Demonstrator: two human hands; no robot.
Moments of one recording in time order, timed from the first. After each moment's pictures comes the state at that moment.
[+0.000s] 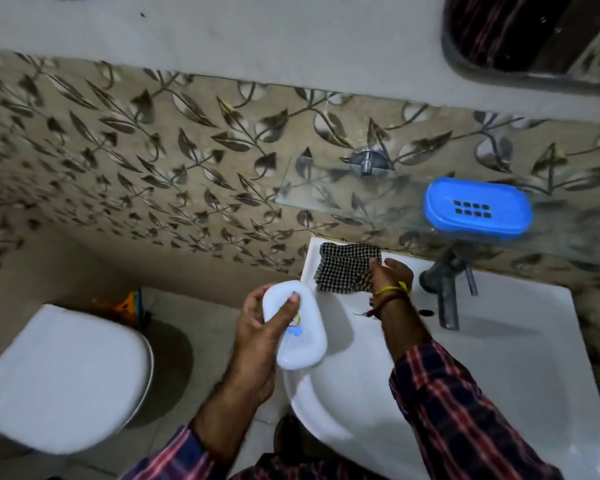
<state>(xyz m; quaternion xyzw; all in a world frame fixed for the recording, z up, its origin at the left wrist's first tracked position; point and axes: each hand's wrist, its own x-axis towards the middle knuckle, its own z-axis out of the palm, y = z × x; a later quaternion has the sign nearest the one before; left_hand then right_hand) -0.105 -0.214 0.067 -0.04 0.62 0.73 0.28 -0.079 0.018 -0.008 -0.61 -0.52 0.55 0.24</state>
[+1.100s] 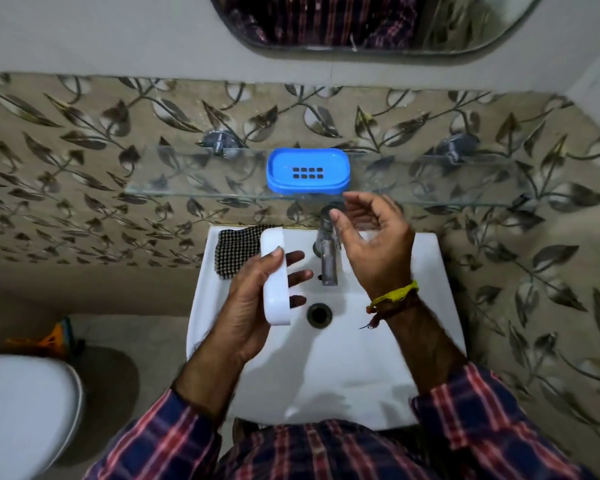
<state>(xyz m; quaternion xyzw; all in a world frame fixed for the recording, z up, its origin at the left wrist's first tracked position) 0.000 -0.103 0.120 0.05 0.49 0.72 0.50 0.096 0.045 0.141 -0.31 -0.75 0.34 0.48</state>
